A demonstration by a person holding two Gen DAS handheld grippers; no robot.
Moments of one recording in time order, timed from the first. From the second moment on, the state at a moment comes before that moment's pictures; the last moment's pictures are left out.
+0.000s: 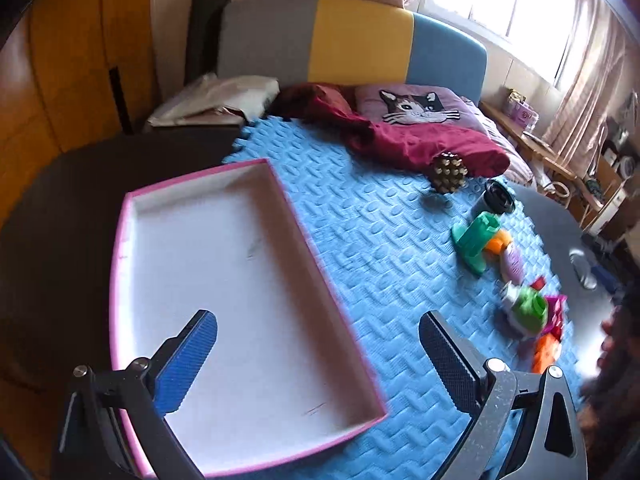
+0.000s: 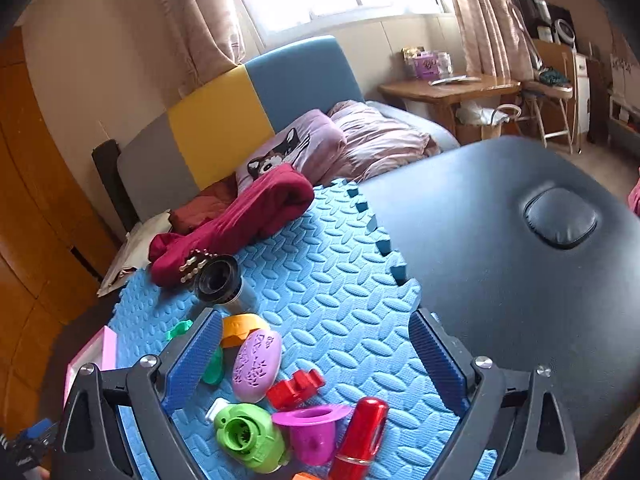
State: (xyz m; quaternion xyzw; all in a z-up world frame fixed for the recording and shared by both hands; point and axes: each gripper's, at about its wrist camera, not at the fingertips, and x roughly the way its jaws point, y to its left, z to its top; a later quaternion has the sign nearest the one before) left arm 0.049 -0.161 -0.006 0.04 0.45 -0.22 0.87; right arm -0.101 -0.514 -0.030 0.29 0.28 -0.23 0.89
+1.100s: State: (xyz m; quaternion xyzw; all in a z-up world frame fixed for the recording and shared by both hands) left arm 0.221 -0.431 -0.061 0.02 0.54 -0.34 0.77; right arm -0.087 -0.514 -0.039 0.31 0.30 -0.18 0.88
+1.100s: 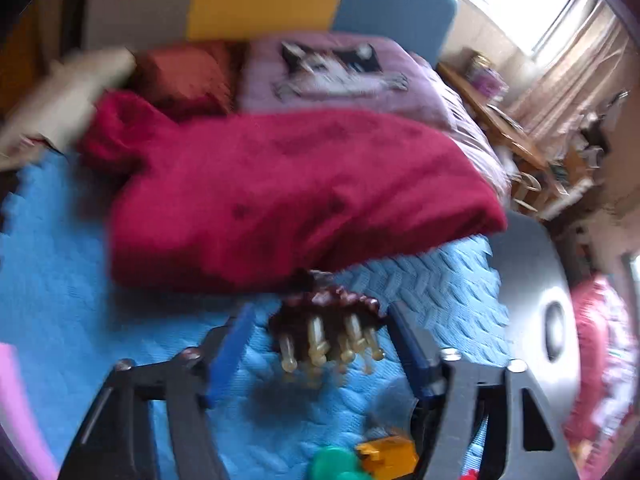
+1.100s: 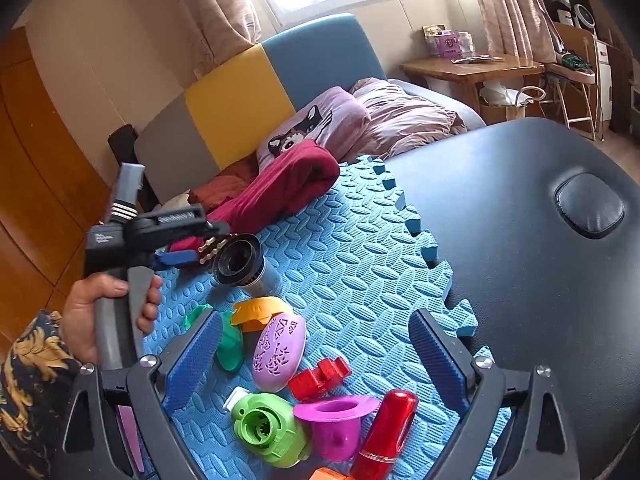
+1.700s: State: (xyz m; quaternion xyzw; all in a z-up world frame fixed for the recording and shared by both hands) left arm 0.193 -0.358 -0.033 -0.01 0.50 -0.35 0.79; right arm -0.094 -0.524 -0.043 0.33 0.29 -0.21 0.87
